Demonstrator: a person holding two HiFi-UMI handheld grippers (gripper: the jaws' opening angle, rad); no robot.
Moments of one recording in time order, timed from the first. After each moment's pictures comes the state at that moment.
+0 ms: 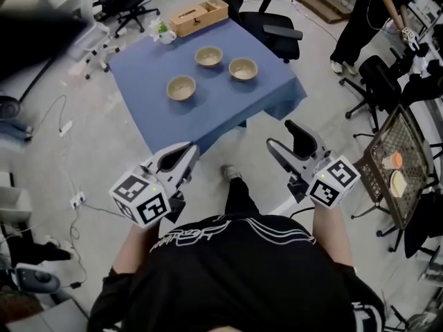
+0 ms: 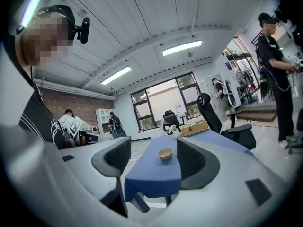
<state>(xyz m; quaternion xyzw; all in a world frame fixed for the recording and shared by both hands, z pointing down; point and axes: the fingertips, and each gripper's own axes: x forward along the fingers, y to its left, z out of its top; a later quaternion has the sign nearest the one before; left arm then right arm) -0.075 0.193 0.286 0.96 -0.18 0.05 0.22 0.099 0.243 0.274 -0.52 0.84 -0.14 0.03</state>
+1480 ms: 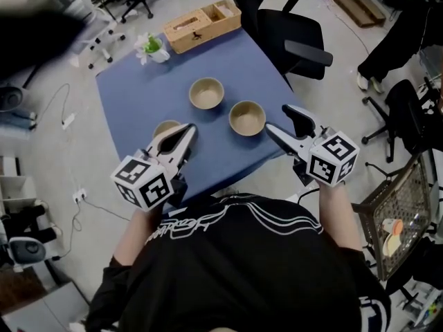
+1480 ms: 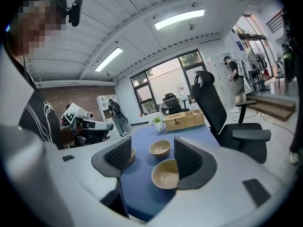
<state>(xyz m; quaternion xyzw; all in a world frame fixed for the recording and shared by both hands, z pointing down) 0.078 -0.086 0.329 0.93 -0.27 0.08 0.25 0.257 -0.057 0.344 -0.46 0.86 -0.21 -0.06</state>
